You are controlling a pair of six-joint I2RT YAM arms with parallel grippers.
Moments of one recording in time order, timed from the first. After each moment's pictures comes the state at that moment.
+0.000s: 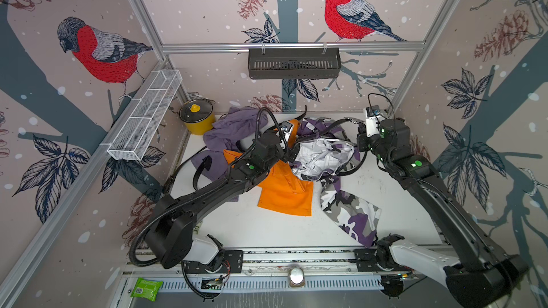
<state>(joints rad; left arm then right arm) -0.70 1.37 1.01 0.10 -0.10 0.09 0.37 1.09 1.16 -0.45 0.22 -0.07</state>
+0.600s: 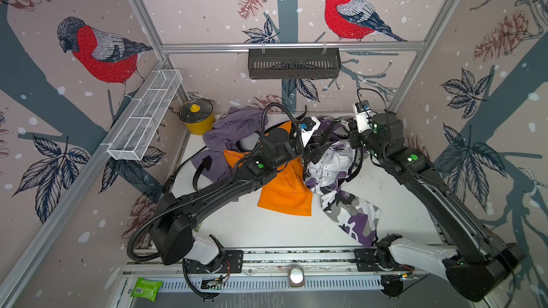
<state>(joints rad) -0.84 1.48 1.19 0.27 0.18 0.08 0.48 1.16 1.27 -0.50 0.21 -0.07</state>
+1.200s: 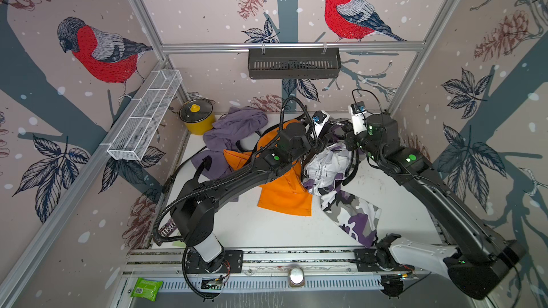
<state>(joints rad) -0.86 1.65 1.33 0.21 0.00 0.08 0.54 1.16 1.31 -0.57 0.24 -0.01</state>
